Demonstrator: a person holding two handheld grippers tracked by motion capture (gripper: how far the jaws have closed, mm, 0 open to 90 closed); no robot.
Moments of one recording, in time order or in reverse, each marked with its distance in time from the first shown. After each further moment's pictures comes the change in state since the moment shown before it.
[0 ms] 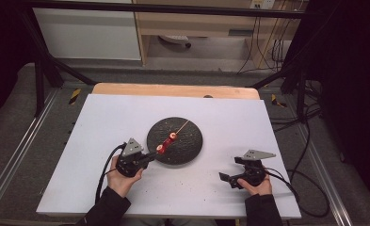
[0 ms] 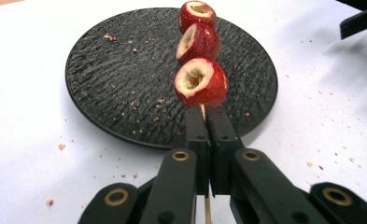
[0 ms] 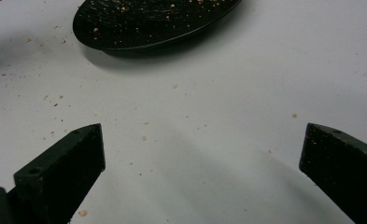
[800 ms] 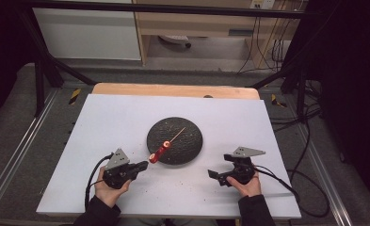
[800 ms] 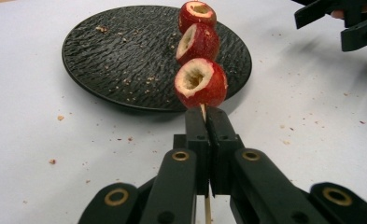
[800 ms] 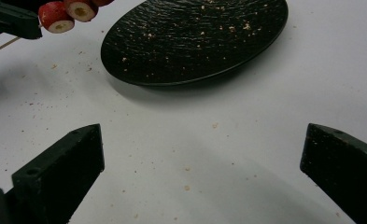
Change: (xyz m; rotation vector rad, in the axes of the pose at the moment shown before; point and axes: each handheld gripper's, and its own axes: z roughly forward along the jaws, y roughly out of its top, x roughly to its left) left arm 0.005 -0.032 -0.029 -0.064 -0.077 0.017; right arm 0.024 0.020 0.018 -0.039 0.039 0.009
